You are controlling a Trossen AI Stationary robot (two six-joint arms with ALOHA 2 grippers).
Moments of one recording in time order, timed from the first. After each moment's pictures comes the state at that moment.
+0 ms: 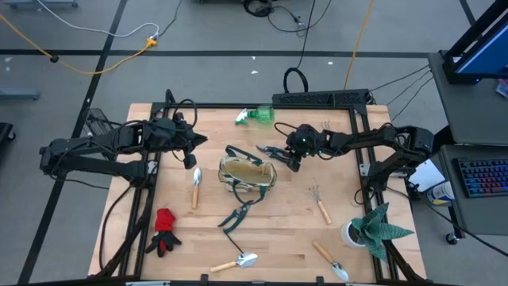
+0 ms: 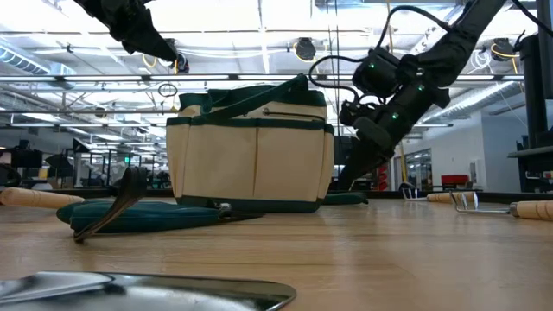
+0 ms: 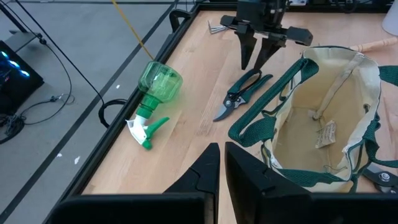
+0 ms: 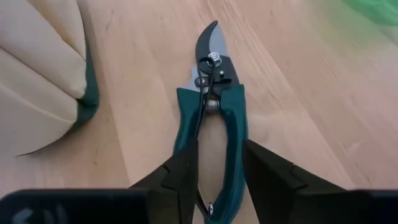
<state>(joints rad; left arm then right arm) 0.17 0.83 0.84 -0.56 -0.21 0.04 -0.38 1.54 0.64 0.11 -0.10 0.07</state>
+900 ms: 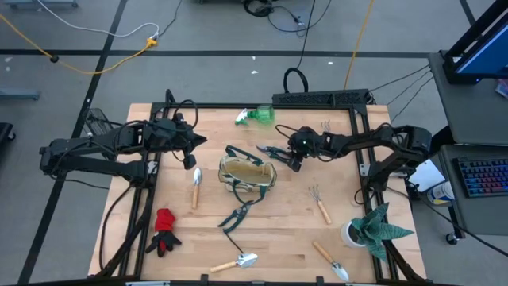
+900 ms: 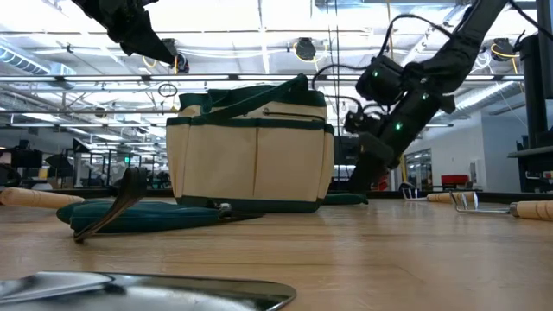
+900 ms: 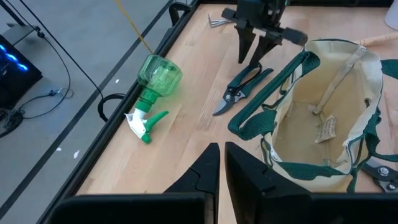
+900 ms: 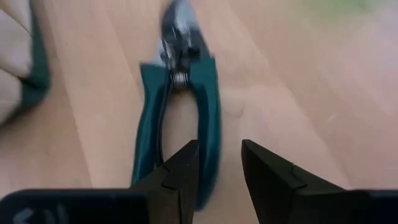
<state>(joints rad) 0.17 0.83 0.84 -0.58 -0.21 0.02 -0.38 1.57 0.59 0.15 0.00 0.07</state>
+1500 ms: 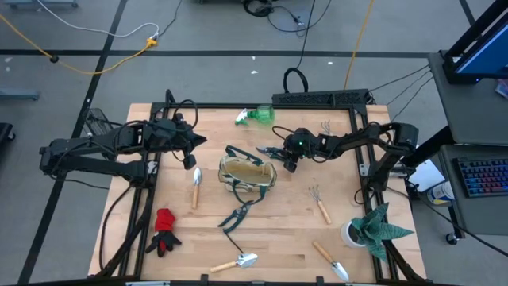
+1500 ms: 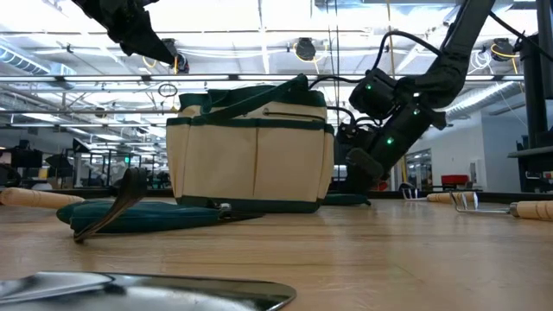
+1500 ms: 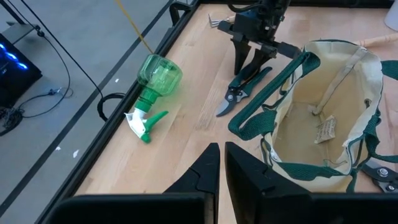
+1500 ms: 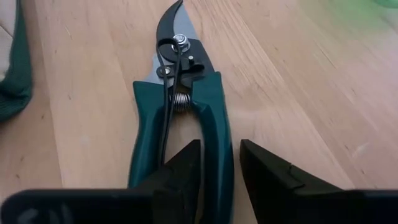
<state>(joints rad) 0.17 0.83 0.84 -0.58 -0.21 0.02 -0.38 1.71 0.60 0.26 0.00 0.01</state>
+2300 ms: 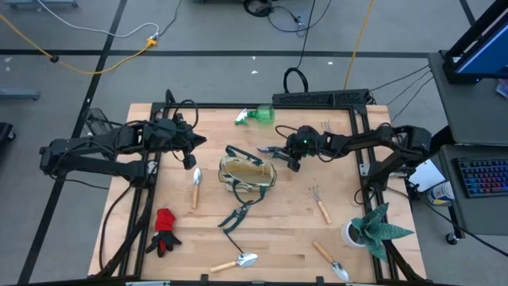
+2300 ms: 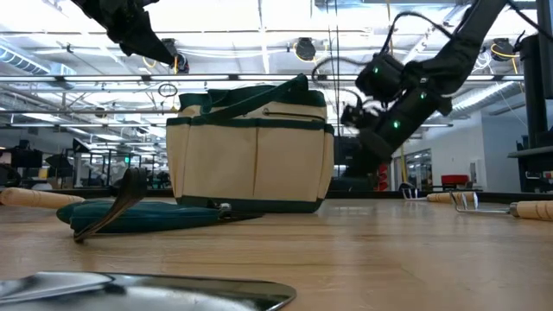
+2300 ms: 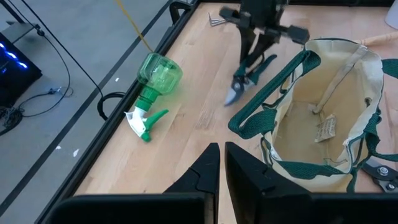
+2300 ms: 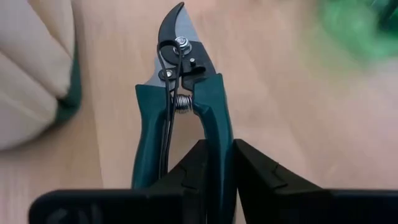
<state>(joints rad) 0.17 0.83 0.84 -0.59 -0.22 0.02 -0.38 1.55 0.59 0.25 -0.05 -0.04</state>
